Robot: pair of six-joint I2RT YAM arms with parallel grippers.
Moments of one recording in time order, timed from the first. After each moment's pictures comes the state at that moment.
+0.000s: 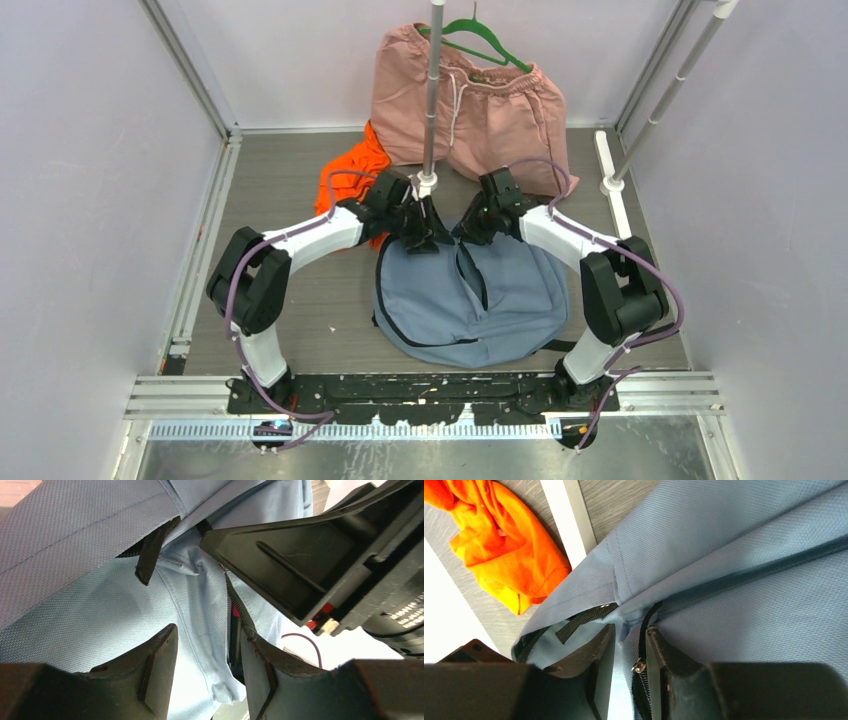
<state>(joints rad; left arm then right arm) -0.64 1.81 1.26 -0.24 0.44 -0.95 0.42 1.66 1.10 -0.35 -0.12 0.95</state>
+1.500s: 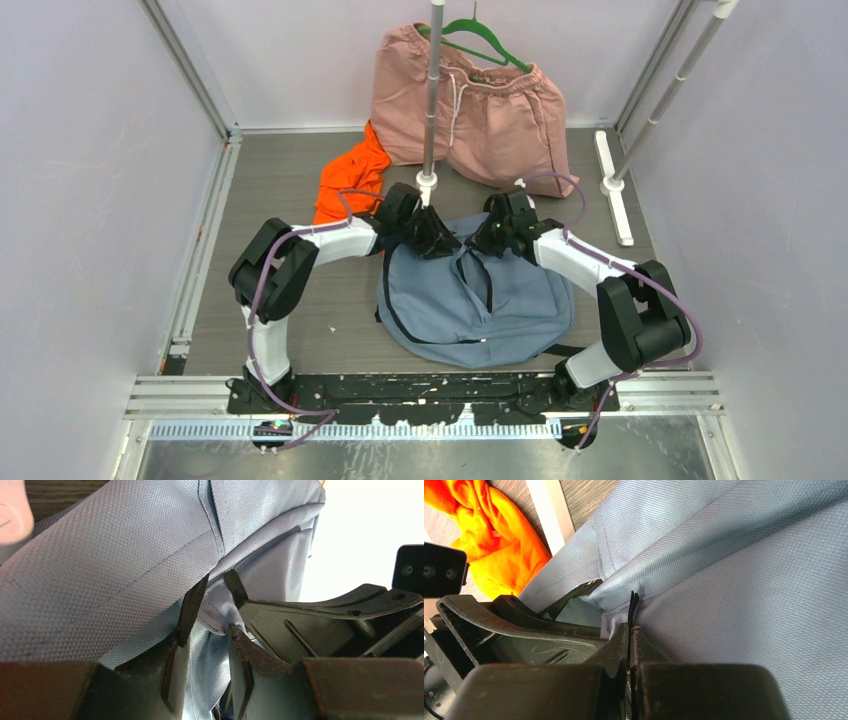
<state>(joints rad) -0.67 1.94 1.20 0.03 0.41 -1.20 0.41 1.50 0.87 -0.21 -0.08 0.97</state>
